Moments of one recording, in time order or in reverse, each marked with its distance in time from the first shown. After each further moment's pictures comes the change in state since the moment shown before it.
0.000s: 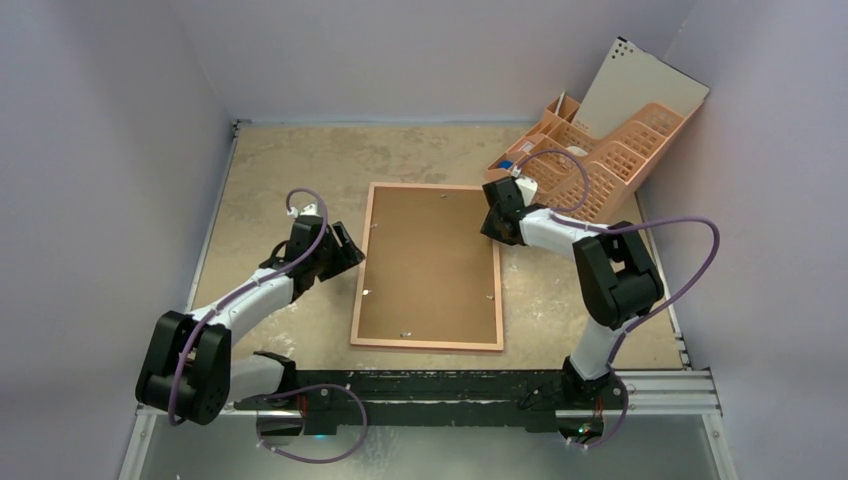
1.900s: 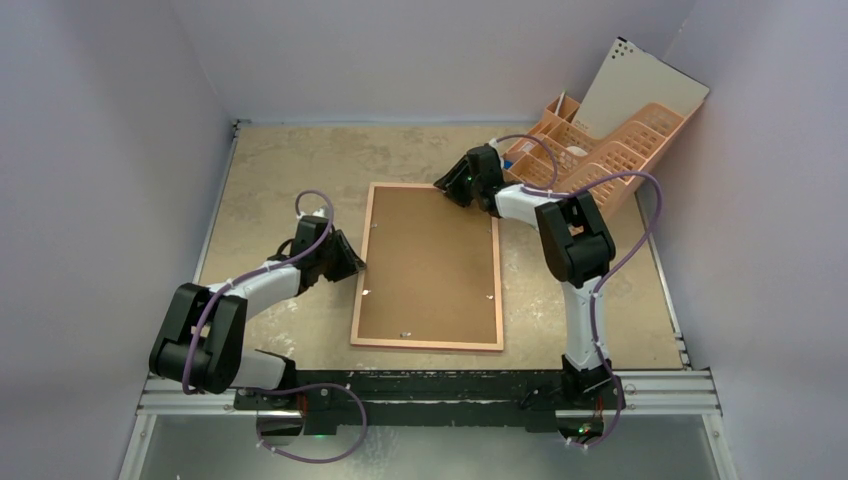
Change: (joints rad) left arm 0.020 0.145 -0.002 0.074 0.135 -0.014; right arm -0.014 0.379 0.372 0.351 -0.411 0.292
